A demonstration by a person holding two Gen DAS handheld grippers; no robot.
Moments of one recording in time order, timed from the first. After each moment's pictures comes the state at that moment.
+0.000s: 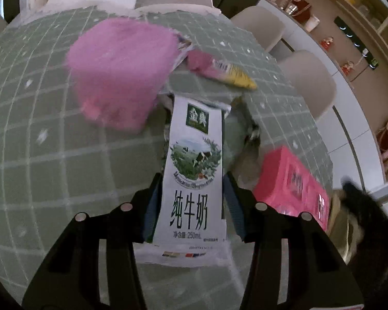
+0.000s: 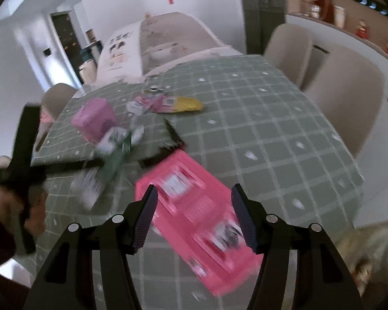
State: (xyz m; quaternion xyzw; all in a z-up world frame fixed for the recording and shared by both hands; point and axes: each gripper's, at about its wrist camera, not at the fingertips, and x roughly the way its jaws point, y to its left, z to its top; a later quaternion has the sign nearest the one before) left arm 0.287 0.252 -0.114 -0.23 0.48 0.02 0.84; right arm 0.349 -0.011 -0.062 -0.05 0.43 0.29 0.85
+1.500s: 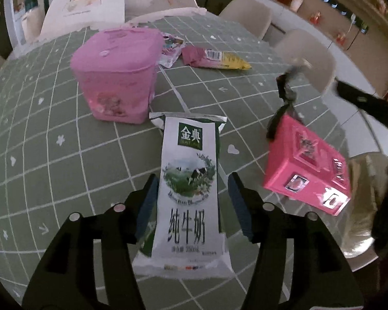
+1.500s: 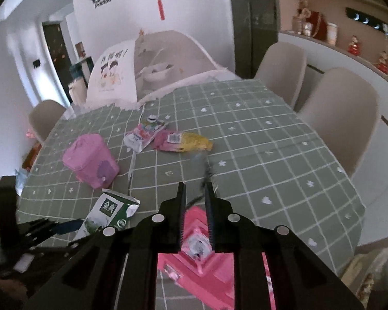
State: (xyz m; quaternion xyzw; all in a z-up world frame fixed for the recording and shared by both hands) left arm 0.279 0.233 -0.116 -0.12 0.48 0.03 0.87; right arm 0.364 0.033 -0.037 -0.04 0.38 0.24 0.89
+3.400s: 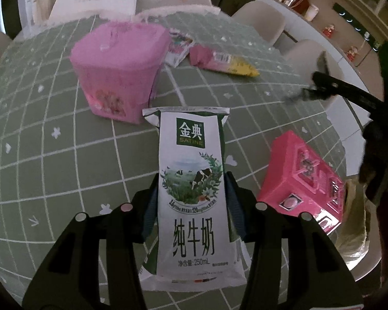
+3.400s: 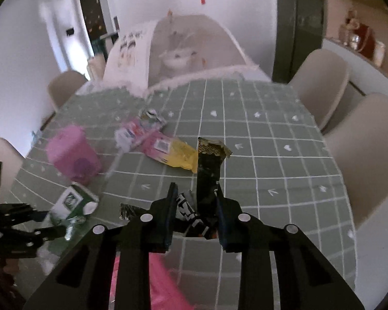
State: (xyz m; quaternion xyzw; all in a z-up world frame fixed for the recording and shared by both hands) left arm 0.285 0.235 -0.109 -0.18 0.48 0.04 0.86; right arm 0.459 0.030 -0.046 -0.11 0.39 0.34 0.85
